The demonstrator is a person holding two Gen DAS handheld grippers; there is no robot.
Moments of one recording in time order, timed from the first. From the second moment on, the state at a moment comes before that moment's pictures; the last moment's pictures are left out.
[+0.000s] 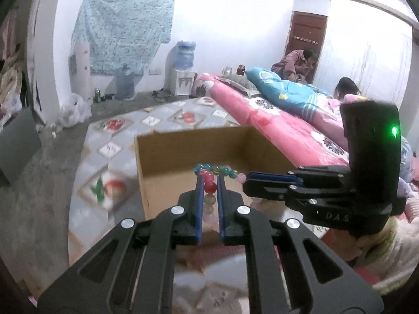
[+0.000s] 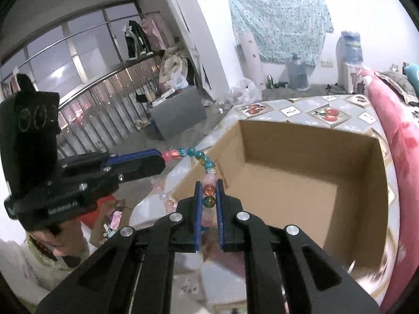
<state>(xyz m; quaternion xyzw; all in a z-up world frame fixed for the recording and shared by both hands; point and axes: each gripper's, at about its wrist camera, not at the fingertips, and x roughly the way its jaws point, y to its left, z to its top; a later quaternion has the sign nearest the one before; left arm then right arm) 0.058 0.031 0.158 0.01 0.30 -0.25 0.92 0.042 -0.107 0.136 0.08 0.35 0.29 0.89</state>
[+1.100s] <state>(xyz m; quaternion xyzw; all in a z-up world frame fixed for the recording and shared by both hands) 0.090 0.043 0.149 0.05 0.33 -0.16 0.93 0.070 -0.181 0.162 0.13 0.35 0.26 0.89</state>
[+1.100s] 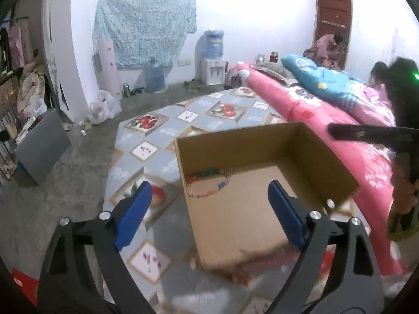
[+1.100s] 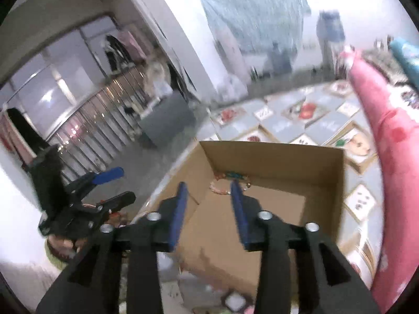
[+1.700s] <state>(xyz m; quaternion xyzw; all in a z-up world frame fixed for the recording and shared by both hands) 0.035 0.030 -0.015 0.11 0.49 -0.08 0.86 -0.038 -0.148 0.033 0.02 0.44 0.12 0.89</state>
